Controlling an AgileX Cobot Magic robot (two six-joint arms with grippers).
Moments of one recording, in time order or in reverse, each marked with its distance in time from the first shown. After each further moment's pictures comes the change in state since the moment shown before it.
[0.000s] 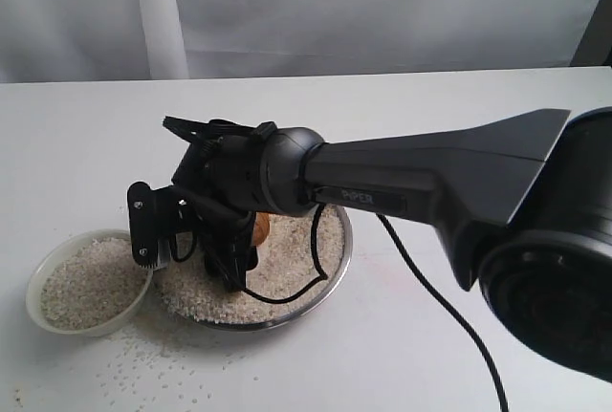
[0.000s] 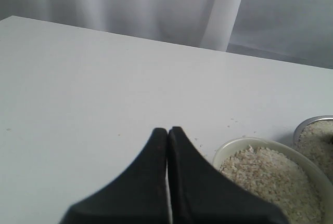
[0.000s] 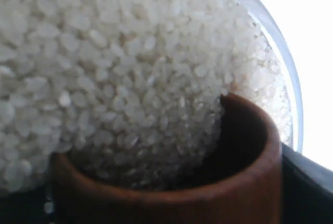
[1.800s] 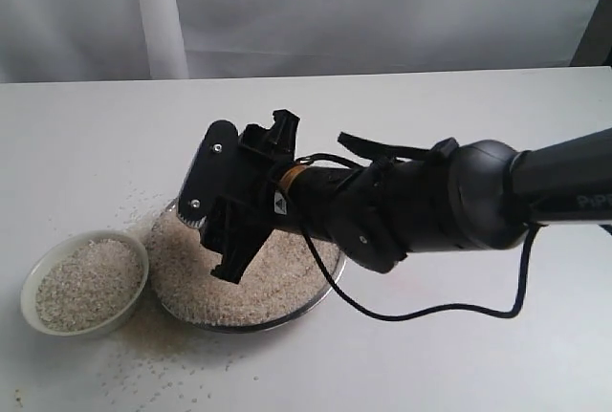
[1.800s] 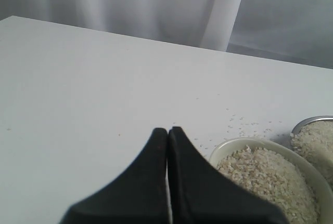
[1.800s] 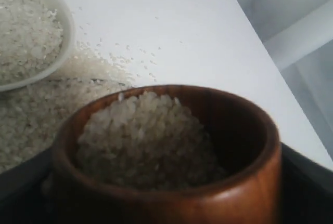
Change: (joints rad) left arm 0.000 0.000 0.000 0.000 0.000 0.000; right arm -0.102 -0.381 0.658 0.429 -0.946 -0.033
